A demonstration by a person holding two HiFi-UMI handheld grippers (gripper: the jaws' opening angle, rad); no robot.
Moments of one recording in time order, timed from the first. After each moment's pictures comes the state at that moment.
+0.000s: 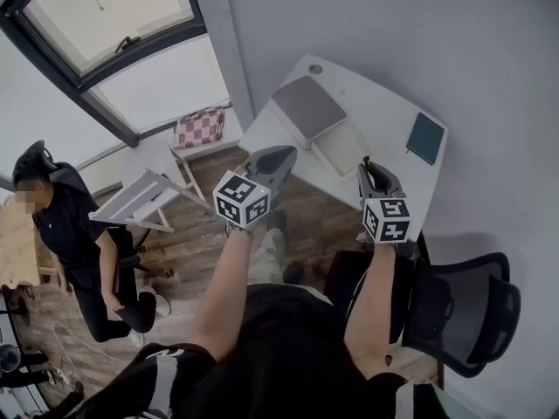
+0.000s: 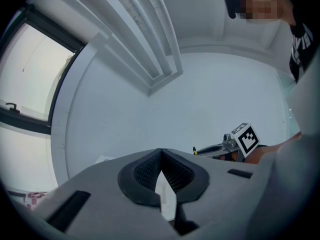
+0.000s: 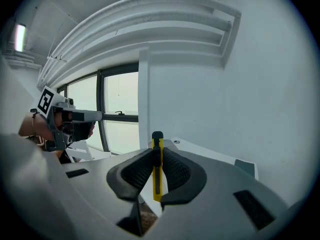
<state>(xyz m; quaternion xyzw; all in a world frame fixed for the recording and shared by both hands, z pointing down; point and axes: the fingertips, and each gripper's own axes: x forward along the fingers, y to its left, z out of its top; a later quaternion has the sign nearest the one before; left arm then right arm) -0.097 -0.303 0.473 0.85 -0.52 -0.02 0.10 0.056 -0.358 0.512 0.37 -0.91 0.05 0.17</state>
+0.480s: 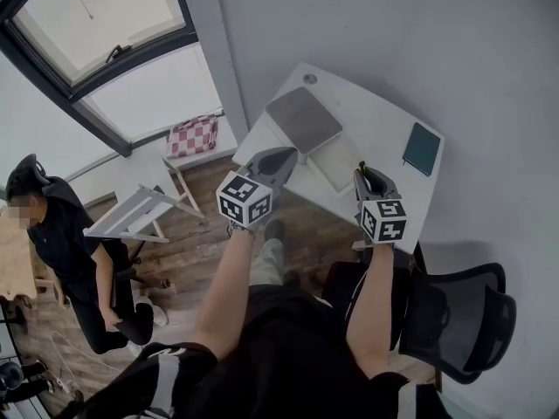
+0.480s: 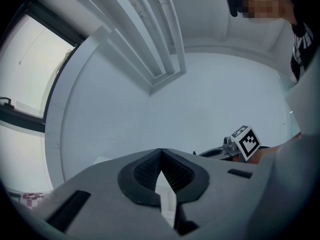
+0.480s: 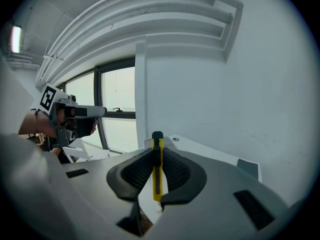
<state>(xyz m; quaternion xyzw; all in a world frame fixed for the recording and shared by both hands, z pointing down) -0.112 -0.359 0.481 0.85 -0.51 -0.03 0.11 0.041 -0.404 0.530 0.37 -0.91 0.06 0.19</state>
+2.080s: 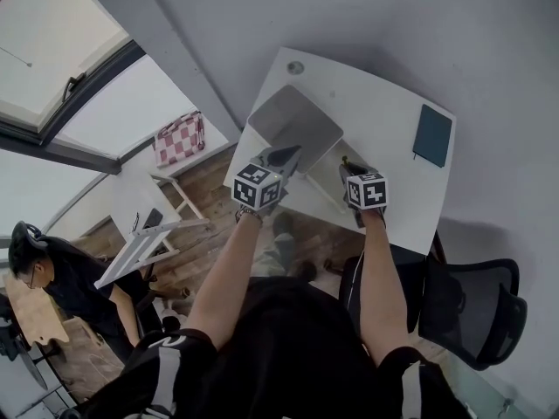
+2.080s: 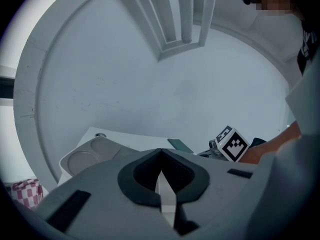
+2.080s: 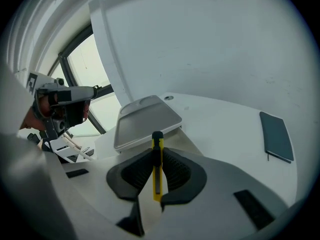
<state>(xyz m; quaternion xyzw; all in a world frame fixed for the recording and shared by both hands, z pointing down) -0.132 -0.528 0.623 0.87 -0.44 0.07 0.23 -0.007 -0.541 0.726 0.36 -0.84 0.25 0.32</state>
